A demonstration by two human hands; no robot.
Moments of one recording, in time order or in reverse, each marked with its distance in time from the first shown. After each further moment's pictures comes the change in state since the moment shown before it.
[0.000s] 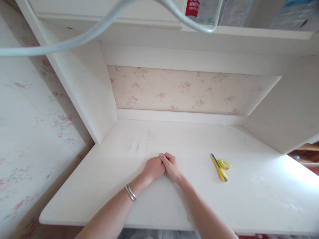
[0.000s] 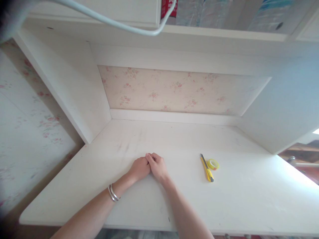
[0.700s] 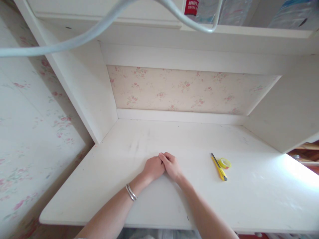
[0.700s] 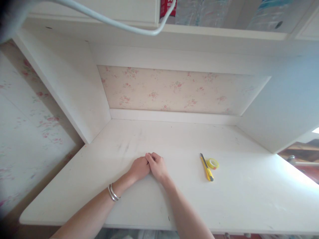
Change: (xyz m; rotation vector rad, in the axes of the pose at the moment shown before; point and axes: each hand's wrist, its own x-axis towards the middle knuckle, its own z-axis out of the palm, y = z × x) left_hand -0.002 0.007 -0.008 0.009 -0.046 -0.049; right_hand 0.000 -0.003 0.000 -0.008 0.017 -0.001
